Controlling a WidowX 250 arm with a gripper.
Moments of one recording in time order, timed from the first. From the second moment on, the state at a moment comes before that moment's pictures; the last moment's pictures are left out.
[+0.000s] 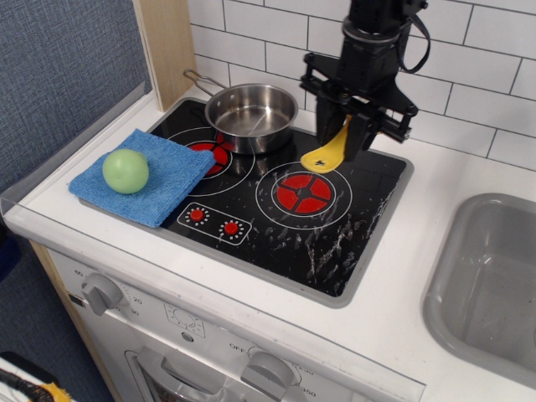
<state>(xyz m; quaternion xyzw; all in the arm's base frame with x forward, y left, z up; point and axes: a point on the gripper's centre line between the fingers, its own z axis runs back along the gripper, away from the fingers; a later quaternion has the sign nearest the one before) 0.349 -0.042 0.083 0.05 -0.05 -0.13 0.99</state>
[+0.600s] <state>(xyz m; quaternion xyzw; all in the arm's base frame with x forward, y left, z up) 0.281 -0.074 0.040 0.03 -0.04 -0.15 0.99</state>
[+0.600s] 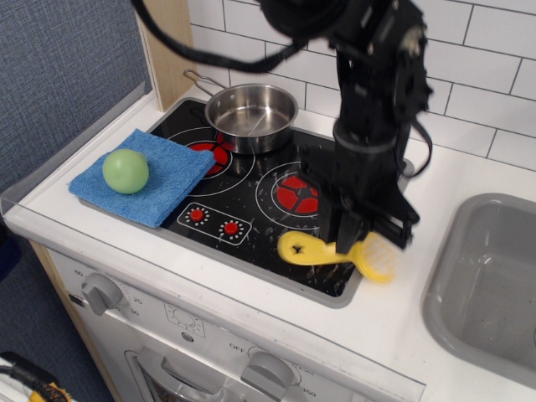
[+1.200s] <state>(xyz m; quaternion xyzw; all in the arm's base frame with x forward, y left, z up) 0.272 -0.072 0.031 0.03 -0.03 -0.10 0.99</state>
